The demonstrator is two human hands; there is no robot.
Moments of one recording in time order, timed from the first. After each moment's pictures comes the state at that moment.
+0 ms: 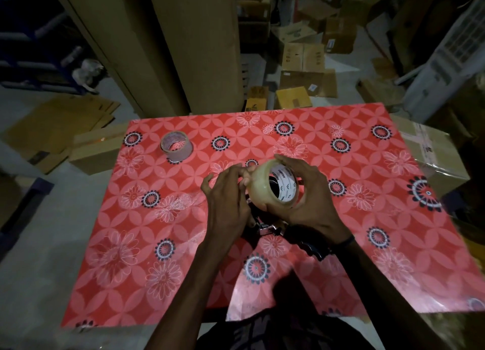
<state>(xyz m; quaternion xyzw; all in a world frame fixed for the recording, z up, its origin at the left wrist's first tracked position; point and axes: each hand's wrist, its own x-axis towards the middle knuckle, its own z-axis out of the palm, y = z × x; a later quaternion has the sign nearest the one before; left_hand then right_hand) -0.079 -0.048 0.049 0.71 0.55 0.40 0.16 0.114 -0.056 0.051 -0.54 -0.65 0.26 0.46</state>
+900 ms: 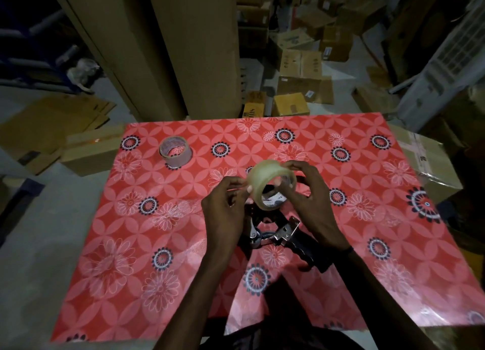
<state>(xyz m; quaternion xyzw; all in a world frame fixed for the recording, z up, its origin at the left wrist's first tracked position) -0.080 -0.041 0.053 0.53 0.60 0.49 0.35 0.096 -0.052 0.068 -0.58 -0.51 0.38 0.51</state>
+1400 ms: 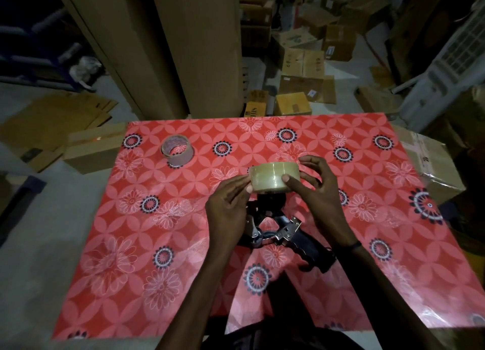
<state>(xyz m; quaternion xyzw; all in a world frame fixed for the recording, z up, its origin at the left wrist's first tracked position) -0.079 -0.039 0.044 0.47 0.57 0.52 0.43 0.111 -0.038 0.065 -0.60 -0.42 0.43 0.53</state>
